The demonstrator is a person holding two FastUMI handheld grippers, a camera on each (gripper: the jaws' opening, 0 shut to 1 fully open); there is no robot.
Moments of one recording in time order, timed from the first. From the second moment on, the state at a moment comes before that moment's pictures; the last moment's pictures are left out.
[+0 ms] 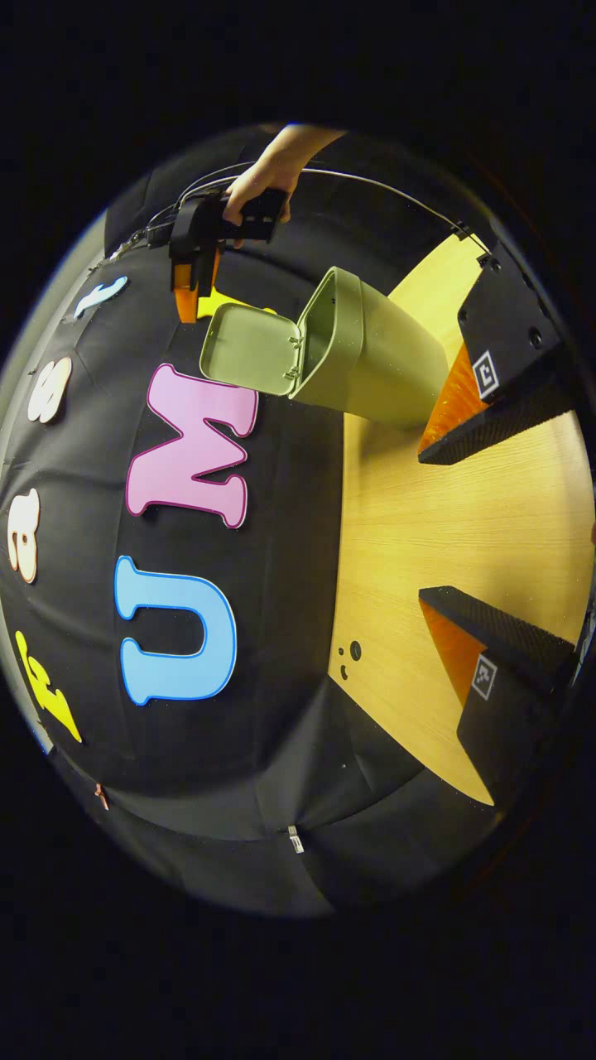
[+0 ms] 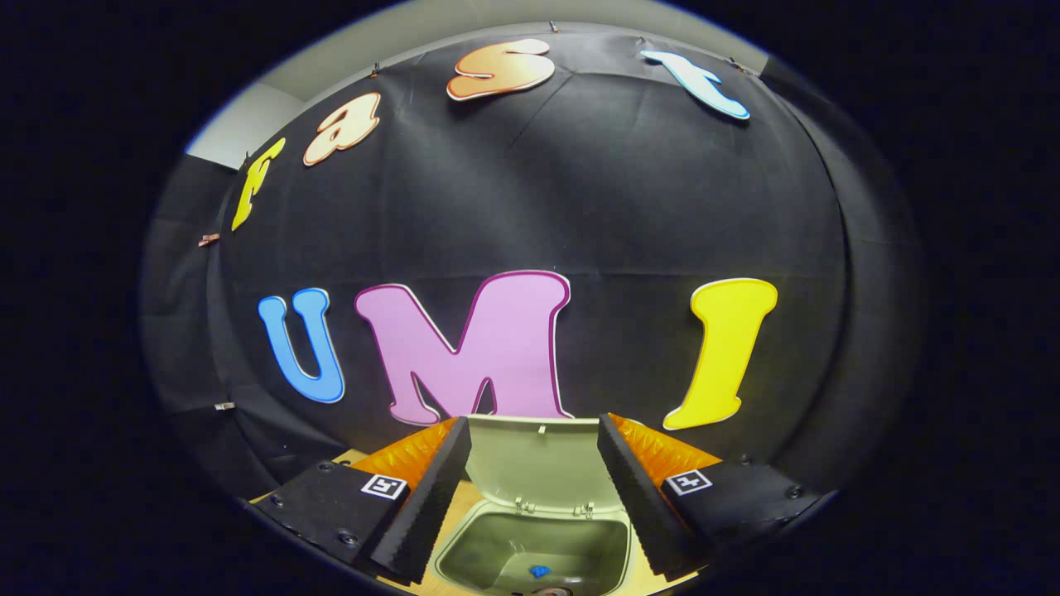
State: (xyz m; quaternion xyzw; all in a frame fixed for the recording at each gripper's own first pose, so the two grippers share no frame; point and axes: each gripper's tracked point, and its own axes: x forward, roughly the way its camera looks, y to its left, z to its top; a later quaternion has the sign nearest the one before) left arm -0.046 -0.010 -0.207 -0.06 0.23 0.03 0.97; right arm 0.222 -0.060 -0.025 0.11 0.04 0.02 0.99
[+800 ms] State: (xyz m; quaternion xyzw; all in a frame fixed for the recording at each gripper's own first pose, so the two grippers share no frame) left arm -0.049 -0.013 -0.206 -0.04 0.24 0.03 0.97; right arm 0.284 -0.072 -0.052 0.09 0.04 -0.01 1.00
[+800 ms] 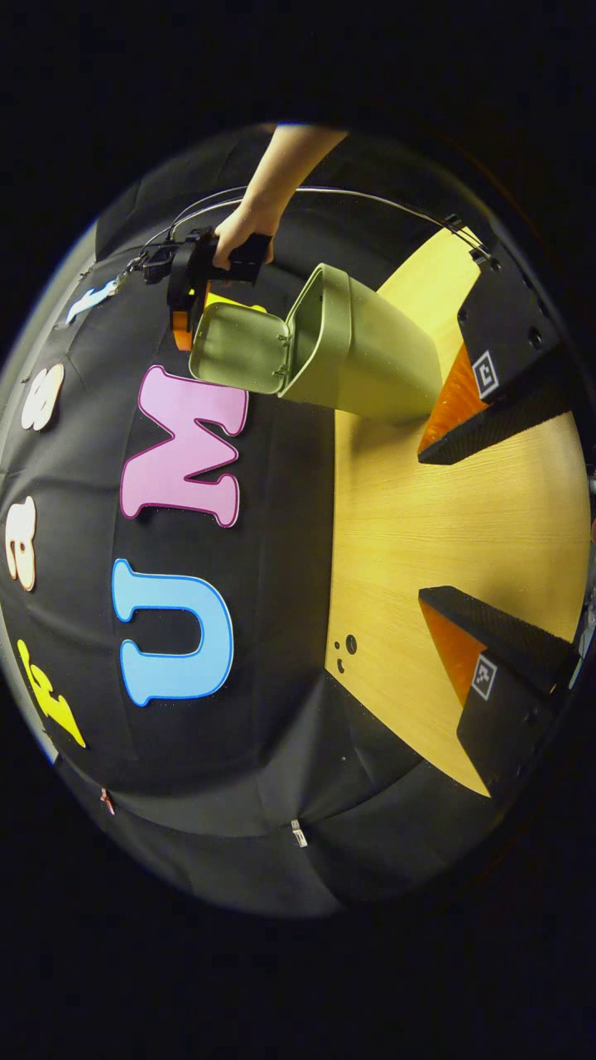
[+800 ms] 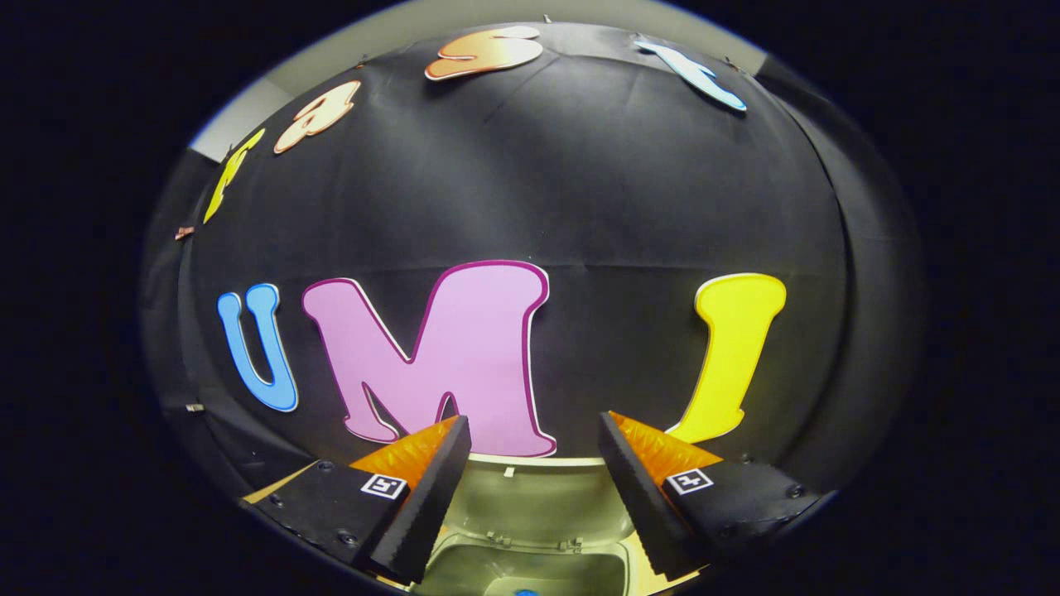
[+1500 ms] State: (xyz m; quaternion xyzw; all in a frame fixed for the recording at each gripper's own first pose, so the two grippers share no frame) left arm -0.036 -0.019 -0.207 -0.06 0.23 0.01 0.97; right arm 0.199 -0.047 -0.083 0.09 0.11 0.03 0.99
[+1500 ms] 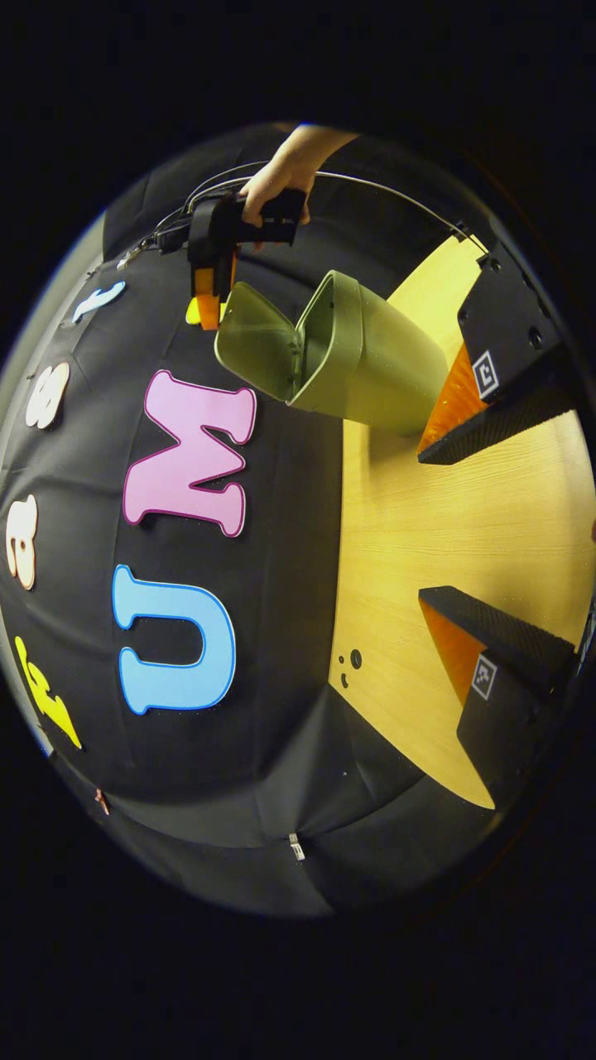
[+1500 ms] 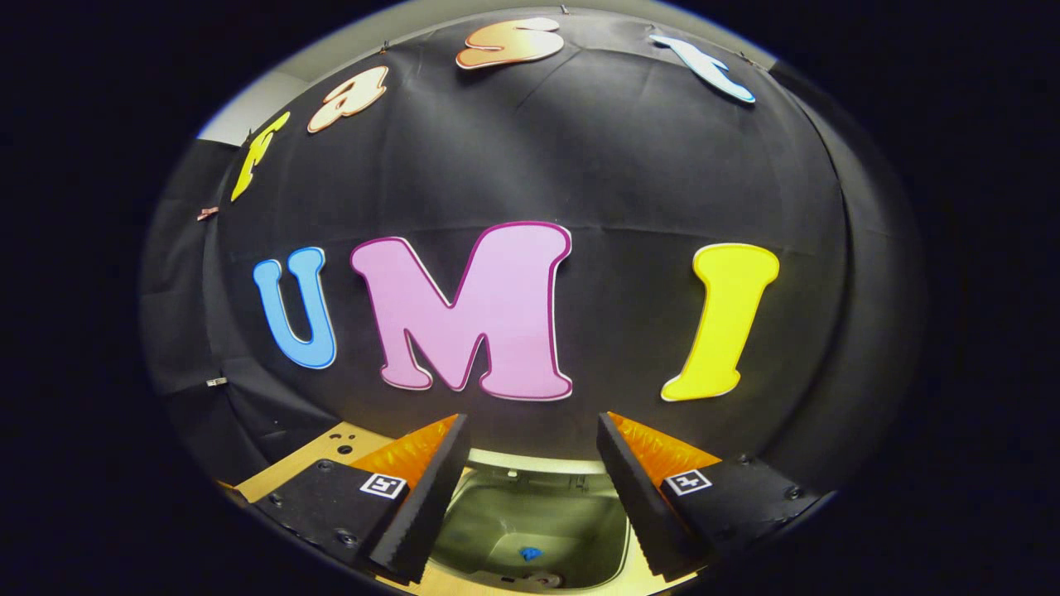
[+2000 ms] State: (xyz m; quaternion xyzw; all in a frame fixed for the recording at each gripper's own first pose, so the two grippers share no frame) left arm -0.037 -0.018 -0.208 -0.06 0.23 0.01 0.97; right arm 0.157 -0.017 -0.155 0.08 0.19 0.06 0.98
